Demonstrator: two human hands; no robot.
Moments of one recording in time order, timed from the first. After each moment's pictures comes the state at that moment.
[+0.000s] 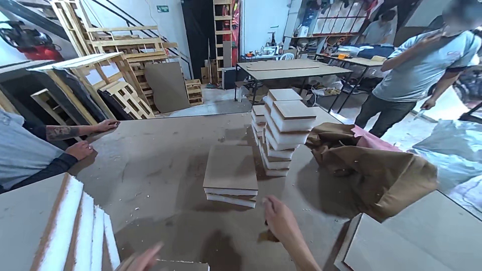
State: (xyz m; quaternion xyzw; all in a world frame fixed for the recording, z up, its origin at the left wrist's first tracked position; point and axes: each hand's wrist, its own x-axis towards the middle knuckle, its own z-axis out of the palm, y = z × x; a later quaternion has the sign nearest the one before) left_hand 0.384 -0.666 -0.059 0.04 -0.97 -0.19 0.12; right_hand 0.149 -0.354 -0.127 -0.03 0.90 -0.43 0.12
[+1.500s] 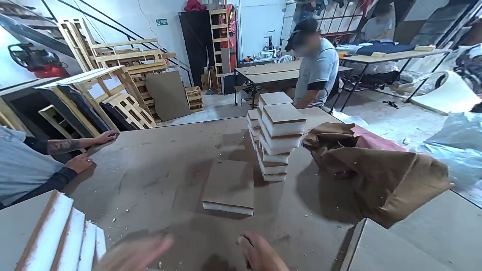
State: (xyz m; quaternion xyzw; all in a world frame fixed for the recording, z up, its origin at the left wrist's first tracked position) left_hand 0.344 -0.643 0.029 -0.13 -0.96 -0.26 0.02; right_hand 0.210 -0.346 -0.147 -0.02 0.81 -0.50 0.30
